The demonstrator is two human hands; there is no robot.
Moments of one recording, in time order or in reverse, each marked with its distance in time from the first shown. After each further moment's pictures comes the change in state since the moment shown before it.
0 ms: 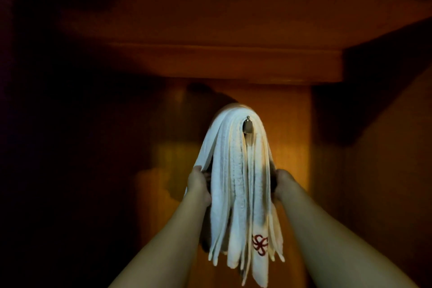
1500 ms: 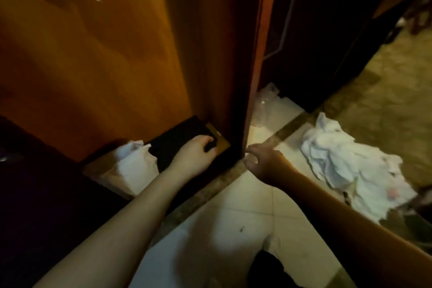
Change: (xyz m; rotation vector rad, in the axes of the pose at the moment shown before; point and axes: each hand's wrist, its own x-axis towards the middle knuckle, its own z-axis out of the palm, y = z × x) left_hand -0.416 -0.296 -0.244 1.527 -1.030 -0.035; right_hand -0.511 0.390 -0.330 -1.417 0.031 0.080
